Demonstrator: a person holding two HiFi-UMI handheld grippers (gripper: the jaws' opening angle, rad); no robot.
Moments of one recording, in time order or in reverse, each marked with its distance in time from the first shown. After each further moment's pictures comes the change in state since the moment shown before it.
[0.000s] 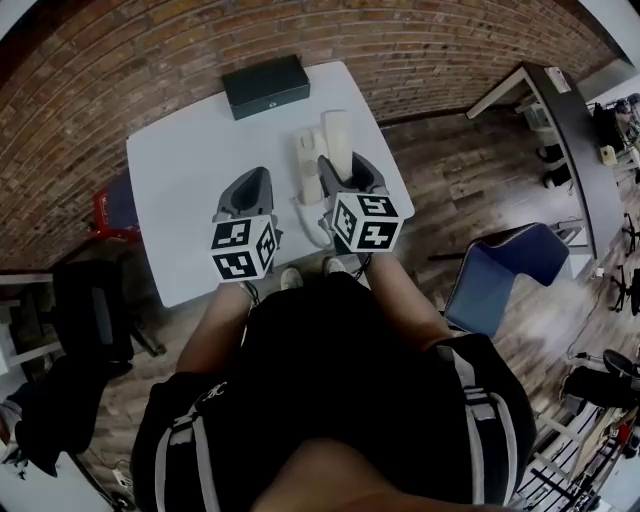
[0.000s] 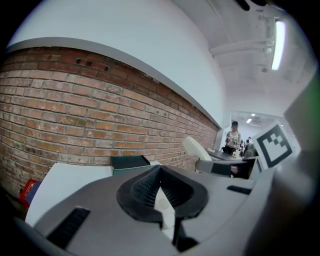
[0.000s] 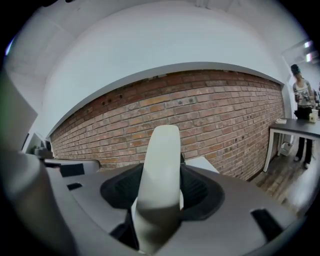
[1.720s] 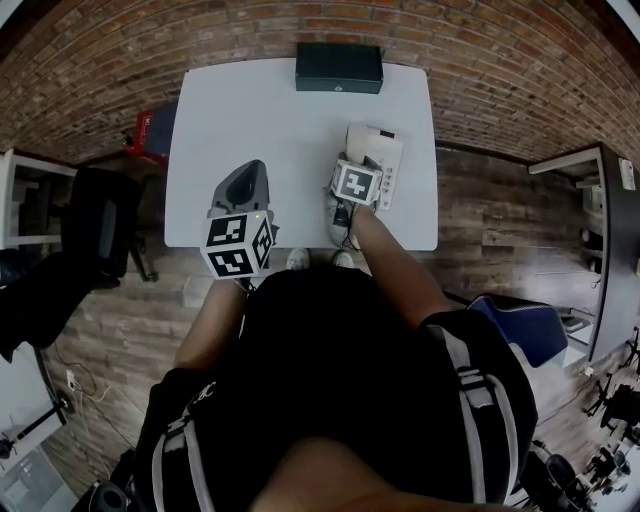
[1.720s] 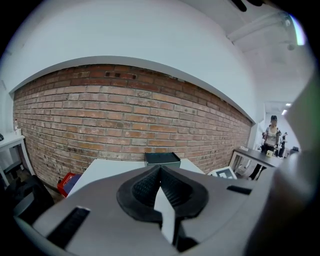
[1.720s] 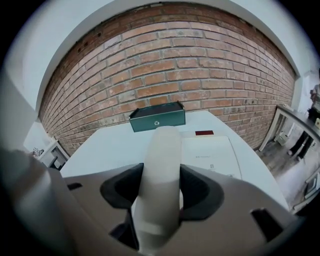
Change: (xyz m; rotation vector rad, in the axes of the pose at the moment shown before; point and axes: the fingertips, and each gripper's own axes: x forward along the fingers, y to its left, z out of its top) left arm -0.038 0.049 -0.013 -0.058 0.017 0.373; right arm 0.152 -0.044 -0.158 -0.033 0.445 -0.071
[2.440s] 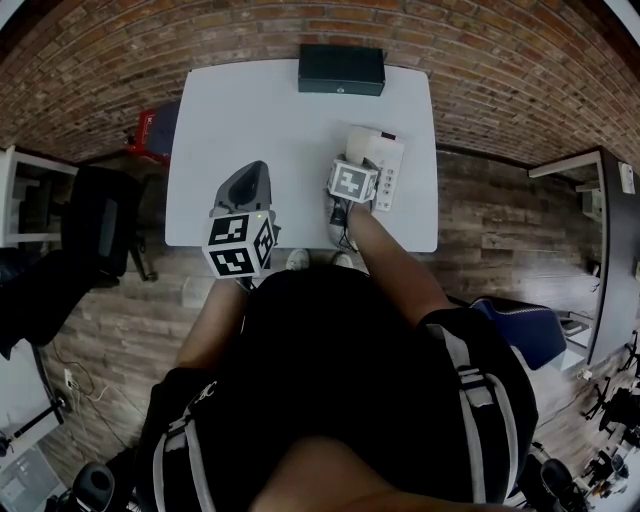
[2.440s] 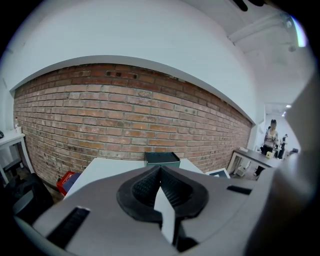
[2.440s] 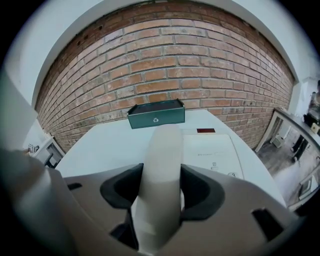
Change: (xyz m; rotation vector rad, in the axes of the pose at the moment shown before) left arm -0.003 0.000 -0.003 -0.015 0.001 -0.002; right arm 0.009 0.008 -0.007 -0.003 0.023 -0.022
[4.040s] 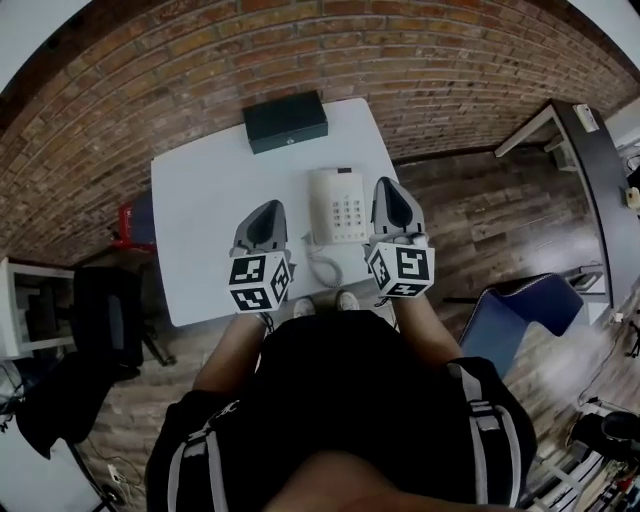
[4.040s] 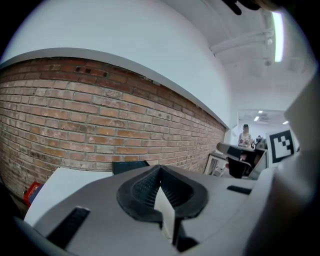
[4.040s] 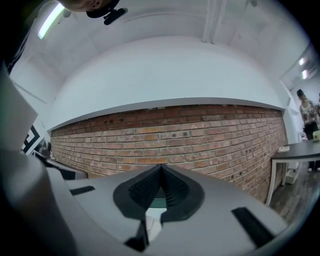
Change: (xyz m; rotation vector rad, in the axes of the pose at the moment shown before) left arm 0.042 -0.084 0.023 0.075 -0.070 -0.279; right arm -0.267 -0.063 0.134 -0.106 -0.818 0.030
